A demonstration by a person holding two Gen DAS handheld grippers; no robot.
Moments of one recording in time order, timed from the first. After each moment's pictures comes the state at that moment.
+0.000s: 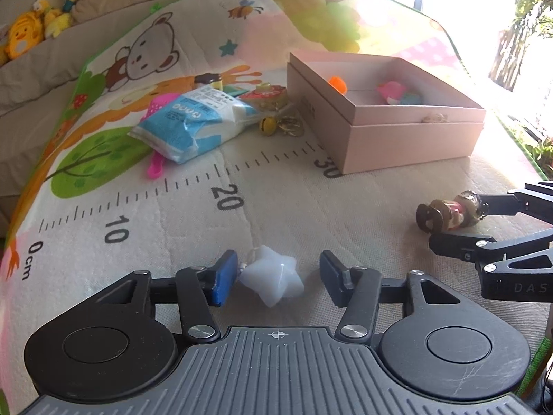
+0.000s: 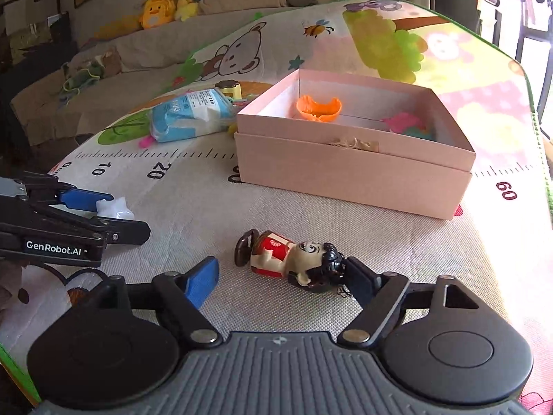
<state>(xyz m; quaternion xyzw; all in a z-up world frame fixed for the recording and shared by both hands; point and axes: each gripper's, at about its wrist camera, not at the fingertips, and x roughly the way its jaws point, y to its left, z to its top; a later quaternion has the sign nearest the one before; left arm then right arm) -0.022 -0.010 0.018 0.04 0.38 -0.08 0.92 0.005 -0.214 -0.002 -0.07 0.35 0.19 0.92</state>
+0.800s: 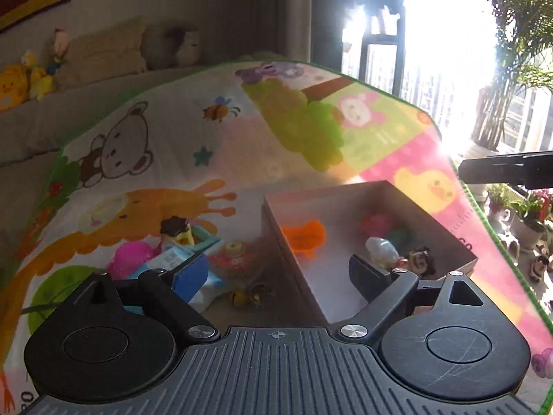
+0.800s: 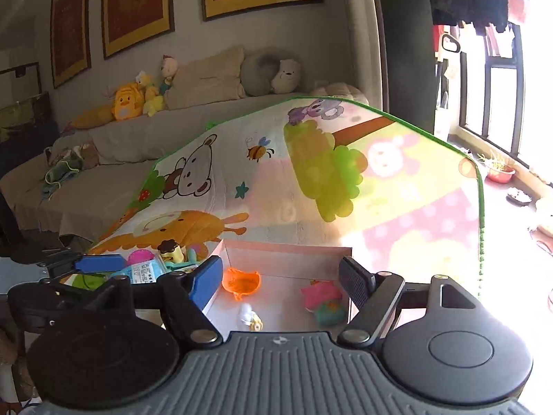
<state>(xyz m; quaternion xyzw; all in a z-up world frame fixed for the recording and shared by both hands) 0.063 -0.039 0.083 0.02 0.27 -0.10 0.96 0.110 -0.290 0.125 0.00 0.25 0.15 0.96</state>
